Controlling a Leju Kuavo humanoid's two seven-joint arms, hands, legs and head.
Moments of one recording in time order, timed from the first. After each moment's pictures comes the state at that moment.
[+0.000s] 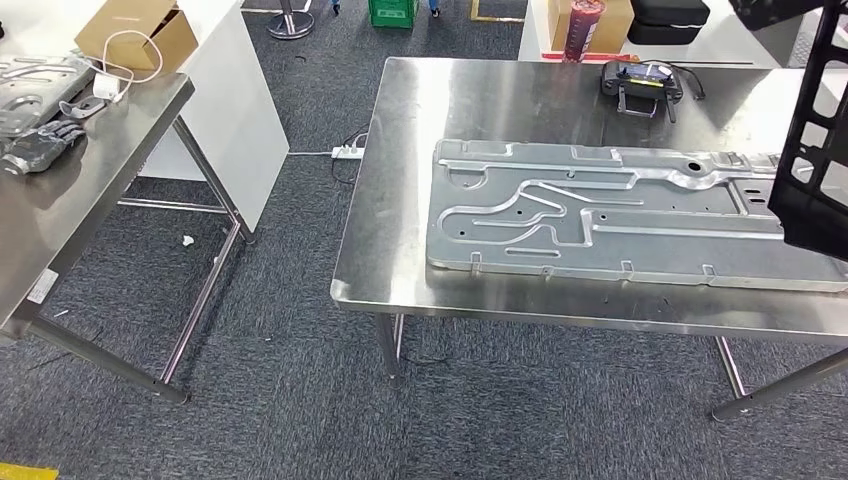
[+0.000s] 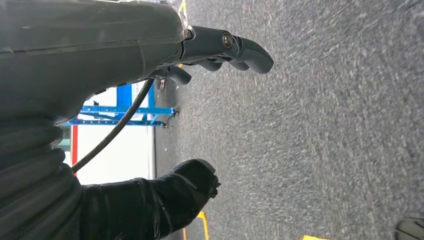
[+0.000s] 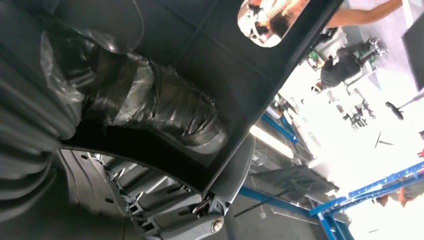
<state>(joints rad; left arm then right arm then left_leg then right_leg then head) -0.07 -0.30 0.92 -0.18 -1.40 -0.01 0.27 -2.08 -0.41 1.29 -0.80 1.02 0.51 -0.03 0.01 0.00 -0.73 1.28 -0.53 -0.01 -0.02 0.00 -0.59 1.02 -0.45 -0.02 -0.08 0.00</state>
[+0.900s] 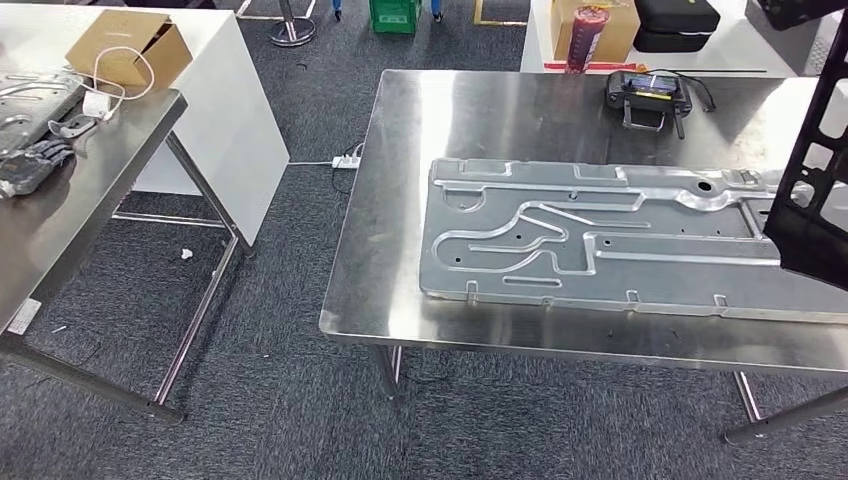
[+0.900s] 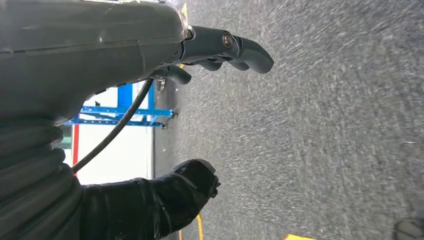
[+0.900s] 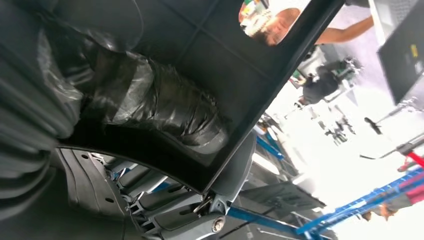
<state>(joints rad) -0.07 -0.30 0.92 -0.18 -1.41 -0.01 0.27 -2.11 -0.46 1.30 -0.81 0.95 0.57 -0.07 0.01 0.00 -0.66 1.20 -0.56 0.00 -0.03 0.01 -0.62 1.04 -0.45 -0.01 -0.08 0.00</state>
